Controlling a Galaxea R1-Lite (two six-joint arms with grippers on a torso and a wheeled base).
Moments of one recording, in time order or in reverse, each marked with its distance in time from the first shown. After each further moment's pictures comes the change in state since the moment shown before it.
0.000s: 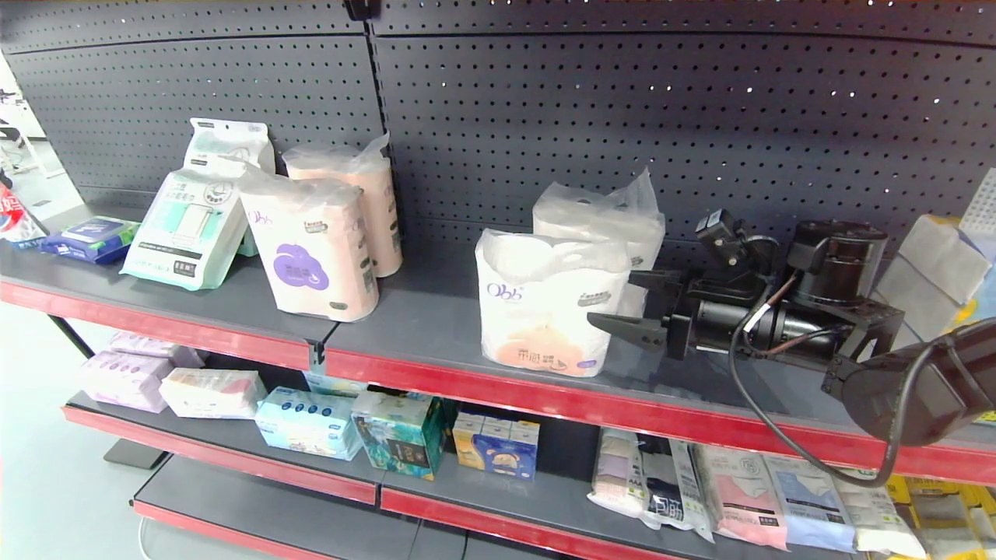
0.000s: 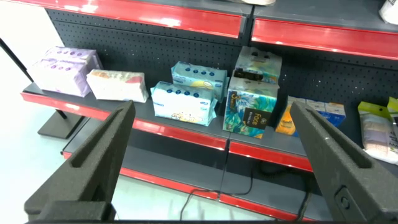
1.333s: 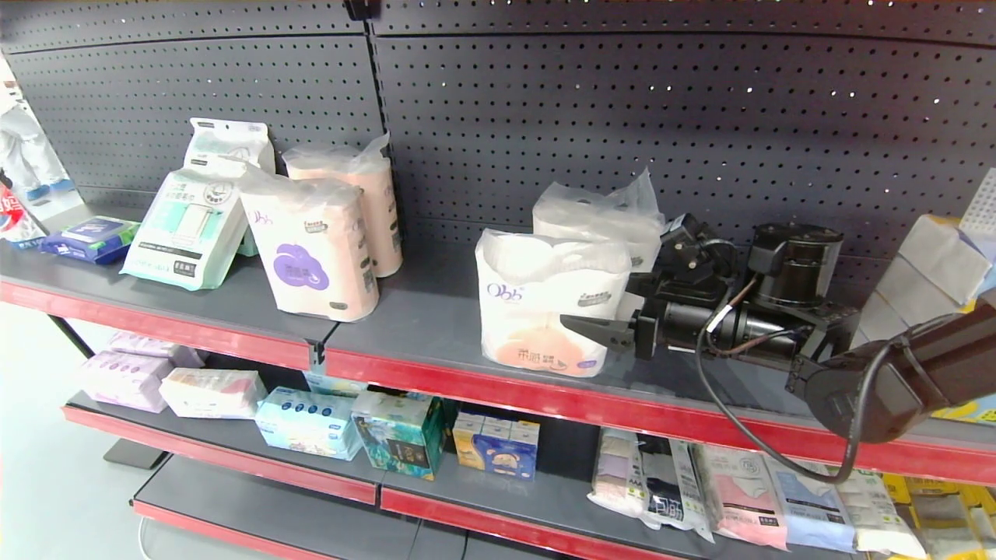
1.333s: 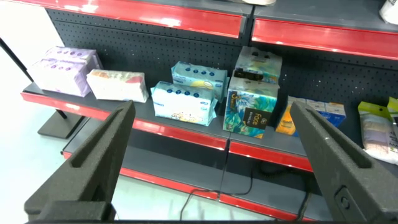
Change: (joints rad) left arm 0.000 0.000 0.000 0.000 0.000 0.000; right arm 0.070 0.055 -0.054 0.000 -0.065 -0.001
